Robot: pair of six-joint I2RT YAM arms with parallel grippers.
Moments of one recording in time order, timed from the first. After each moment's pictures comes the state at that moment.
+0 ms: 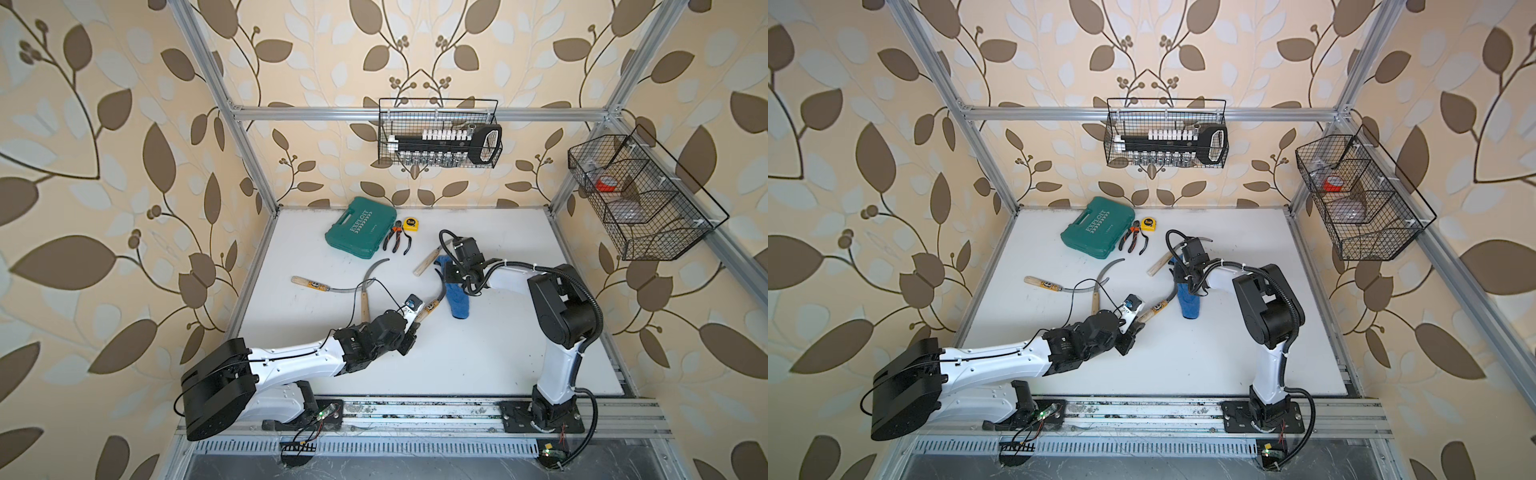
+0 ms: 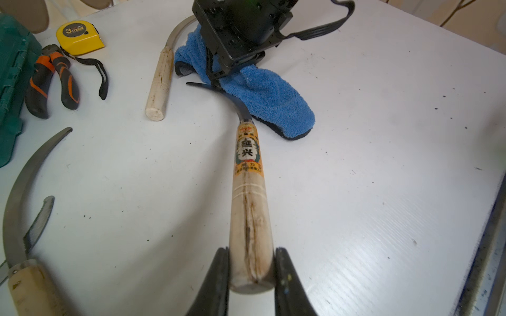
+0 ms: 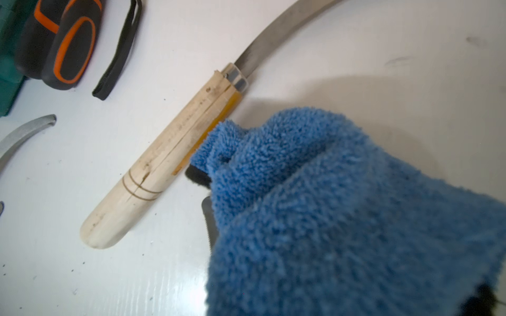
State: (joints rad) left arm -1.02 1.23 0.53 0.09 -0.20 -0.19; right arm 0.38 1.94 1.13 -0.12 0.01 0.40
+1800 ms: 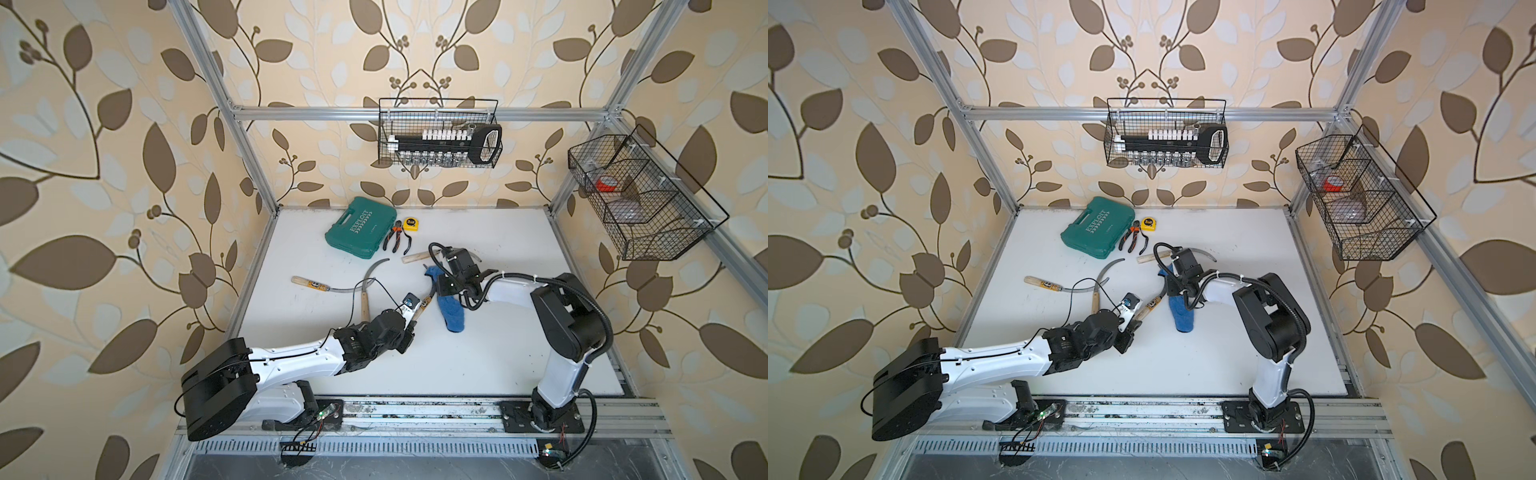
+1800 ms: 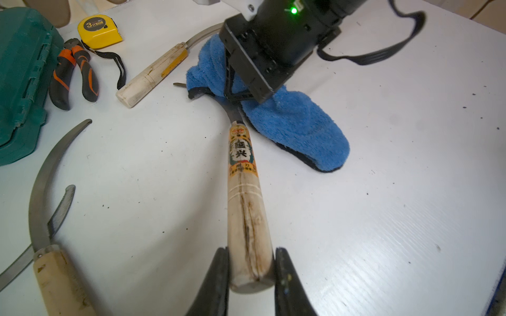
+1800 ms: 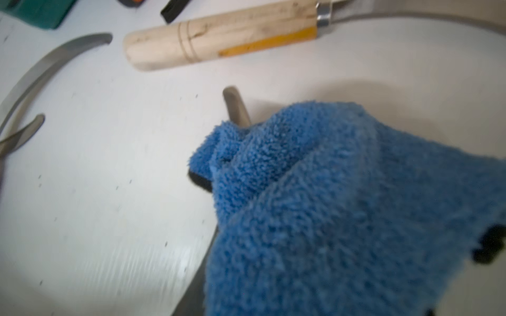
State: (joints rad) left arm -1.01 1.23 0.53 0.07 -0.24 -0.19; right arm 0.52 1.78 0.96 -0.10 0.02 0.34
